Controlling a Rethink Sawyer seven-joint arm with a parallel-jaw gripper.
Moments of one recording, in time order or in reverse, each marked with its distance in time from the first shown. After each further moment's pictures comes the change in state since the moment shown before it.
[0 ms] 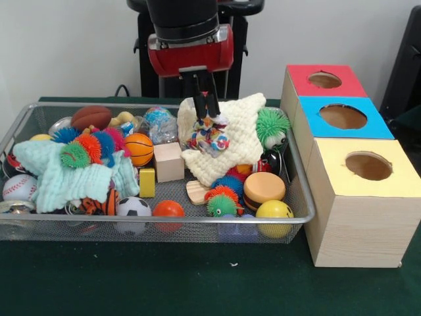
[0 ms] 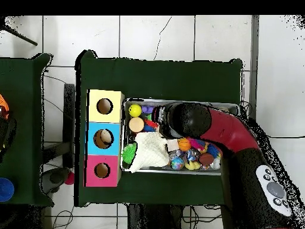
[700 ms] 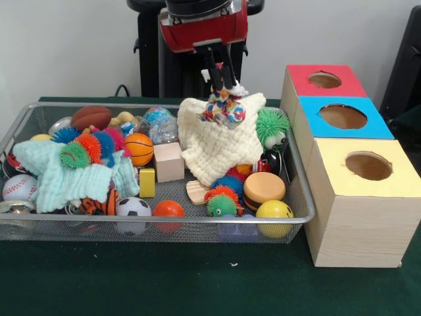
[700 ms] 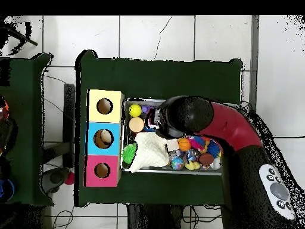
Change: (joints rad) arm 0.002 -0.033 0.027 -0.027 0.024 0.190 0.000
